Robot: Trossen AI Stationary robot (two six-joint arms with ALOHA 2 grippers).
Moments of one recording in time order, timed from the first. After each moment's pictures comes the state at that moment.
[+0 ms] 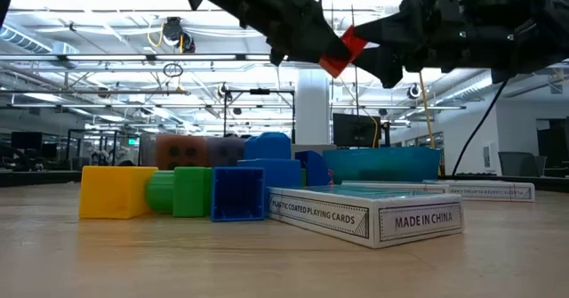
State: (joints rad) left arm -0.04 1.77 1.22 0.11 -0.15 -0.03; right arm -0.03 1.35 0.30 1.12 -0.05 0.12
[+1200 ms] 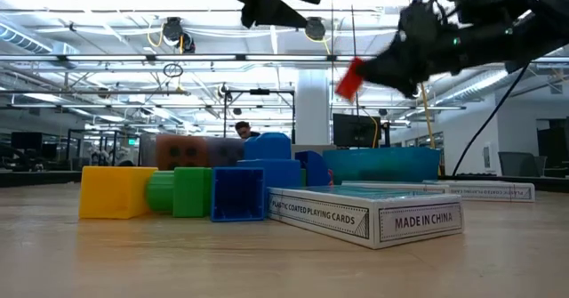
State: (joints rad) left arm -0.05 1.55 1.22 -0.10 -0.19 -0.06; right arm -0.09 1.15 0.32 0.71 0.20 0.16
